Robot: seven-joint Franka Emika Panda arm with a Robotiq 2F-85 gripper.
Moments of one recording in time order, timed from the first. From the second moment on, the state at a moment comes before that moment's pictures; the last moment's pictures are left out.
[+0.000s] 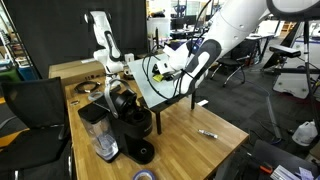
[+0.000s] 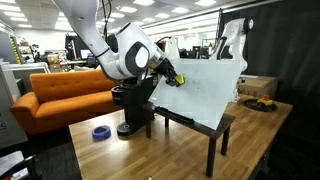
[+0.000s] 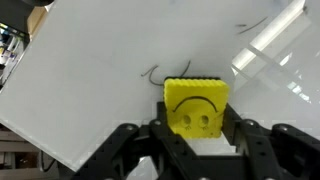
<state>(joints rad) -0.03 0.48 -0.20 -2.07 -0.28 3.45 -2.00</state>
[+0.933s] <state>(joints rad) 0.12 0.47 -0.35 -2.20 -0.26 3.46 -2.01</state>
